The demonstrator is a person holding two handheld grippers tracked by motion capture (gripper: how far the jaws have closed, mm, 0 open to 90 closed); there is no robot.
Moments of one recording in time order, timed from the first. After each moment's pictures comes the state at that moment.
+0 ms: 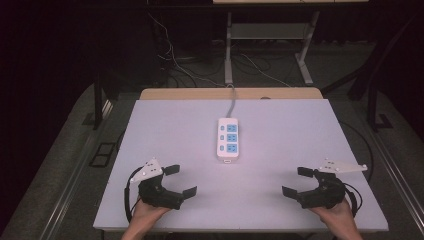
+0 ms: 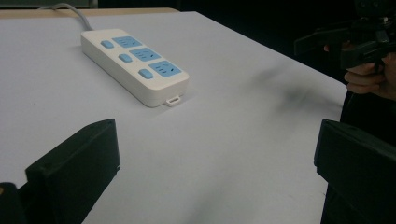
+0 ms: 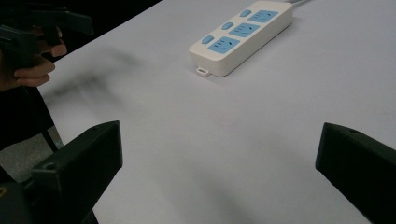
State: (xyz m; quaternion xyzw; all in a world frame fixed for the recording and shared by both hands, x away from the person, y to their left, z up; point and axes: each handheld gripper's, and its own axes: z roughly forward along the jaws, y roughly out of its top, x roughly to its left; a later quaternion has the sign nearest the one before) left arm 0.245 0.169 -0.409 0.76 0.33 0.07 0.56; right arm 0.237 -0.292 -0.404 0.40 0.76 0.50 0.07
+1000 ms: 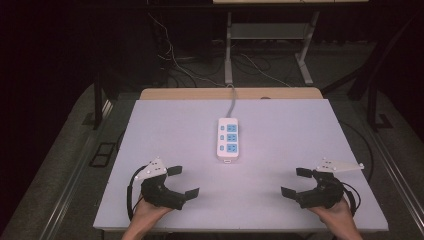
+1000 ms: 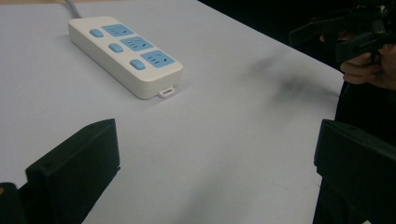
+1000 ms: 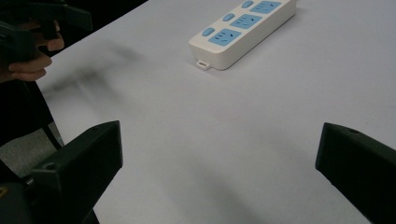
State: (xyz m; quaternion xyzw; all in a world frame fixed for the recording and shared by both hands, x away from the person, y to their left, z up) left arm 0.248 0.162 -0.406 0.77 0.32 0.05 0.54; right arm 0.240 -0.290 -0.407 0.40 0.77 0.49 0.06
